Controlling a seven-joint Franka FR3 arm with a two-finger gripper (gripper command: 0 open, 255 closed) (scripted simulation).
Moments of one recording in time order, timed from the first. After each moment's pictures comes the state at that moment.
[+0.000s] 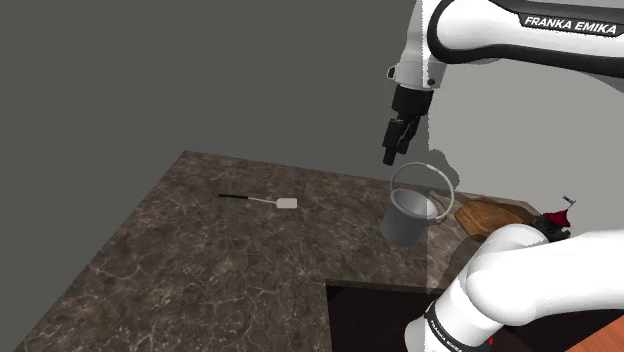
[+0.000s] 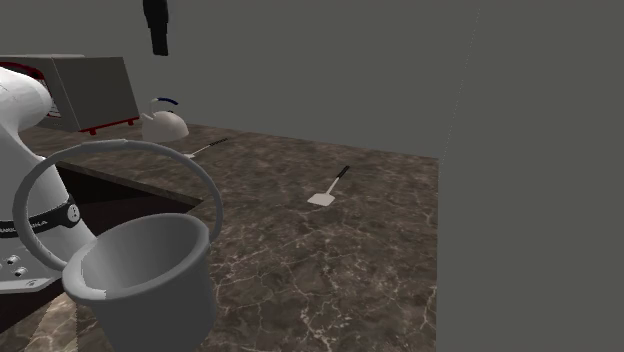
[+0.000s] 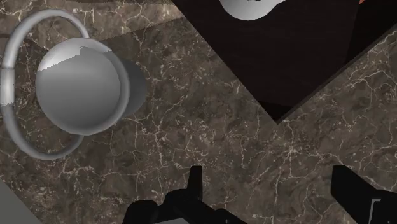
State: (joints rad) arm 0.00 -0.74 0.03 -2.36 -0.01 1.51 -0.17
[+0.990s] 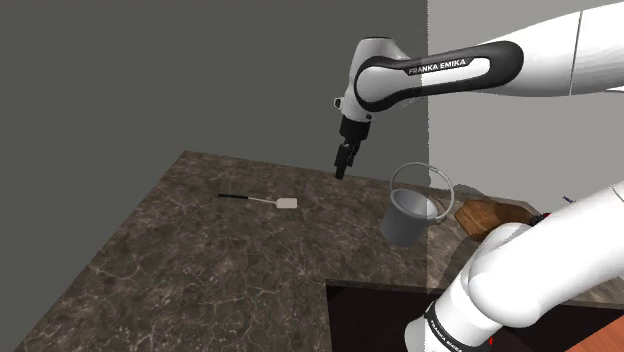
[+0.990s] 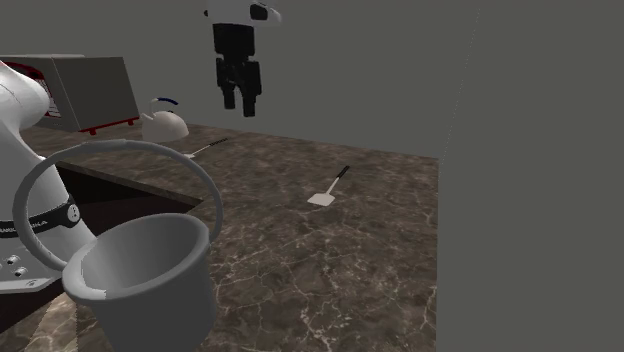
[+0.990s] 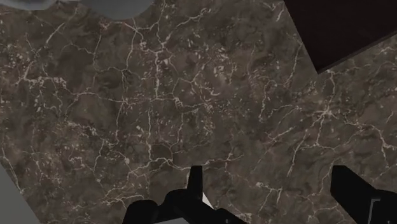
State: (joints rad) arm 0.05 -0.36 -0.02 -2.37 -0.02 1.95 -0.38
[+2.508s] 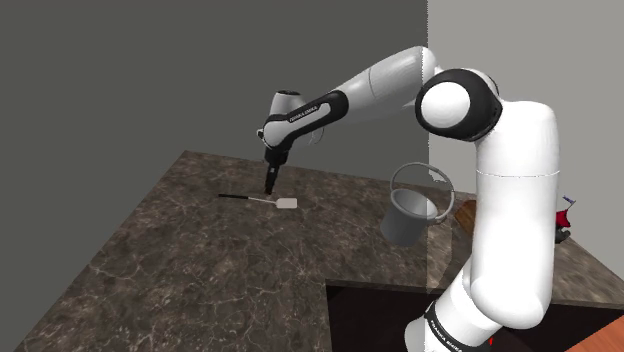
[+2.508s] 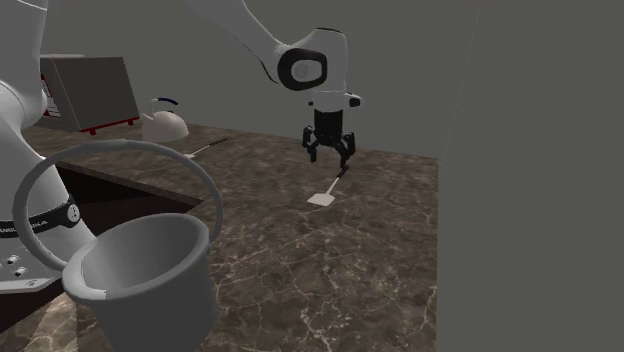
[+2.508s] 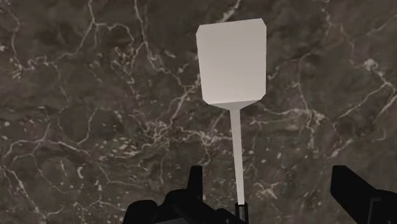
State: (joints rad) arm 0.10 0.48 0.03 -1.82 0.03 2.34 -0.72
